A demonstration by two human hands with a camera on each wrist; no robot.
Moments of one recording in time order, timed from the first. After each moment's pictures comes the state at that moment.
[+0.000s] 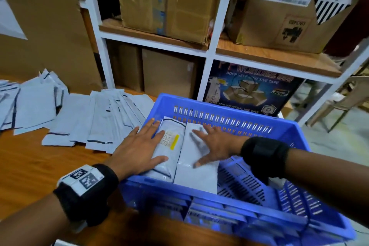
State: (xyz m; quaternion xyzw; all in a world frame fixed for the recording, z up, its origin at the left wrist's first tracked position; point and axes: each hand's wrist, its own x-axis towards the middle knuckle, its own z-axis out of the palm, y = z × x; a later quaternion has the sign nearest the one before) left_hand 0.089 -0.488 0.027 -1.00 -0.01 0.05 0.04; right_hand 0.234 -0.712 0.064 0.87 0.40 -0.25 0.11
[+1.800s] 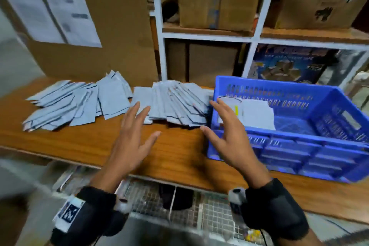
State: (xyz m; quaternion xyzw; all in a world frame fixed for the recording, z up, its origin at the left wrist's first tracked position) left_hand -0.174 -0.351 0.068 -0.93 -0.09 -0.22 -0.26; right_hand -0.060 -0.589 0.076 0.82 0.34 0.09 -0.45
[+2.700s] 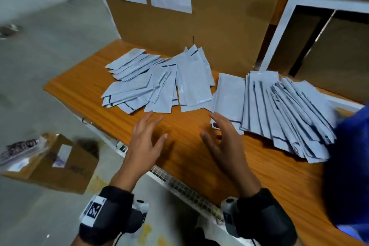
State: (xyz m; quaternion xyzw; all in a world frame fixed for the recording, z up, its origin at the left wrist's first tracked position) left_hand -0.198 -0.088 -0.018 -0.89 -0.30 -0.20 -0.28; right_hand -0.037 -0.258 -0.030 0.80 0.39 -0.09 -0.46
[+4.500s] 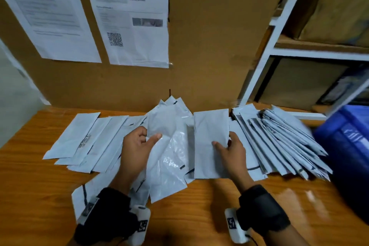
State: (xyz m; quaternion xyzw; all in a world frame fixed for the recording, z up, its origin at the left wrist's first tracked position) left_hand -0.031 0.178 0.007 -0.77 -0.18 -0.20 -0.58; right_hand 0.050 -0.066 -0.034 0.85 -0.01 0.02 -0.53
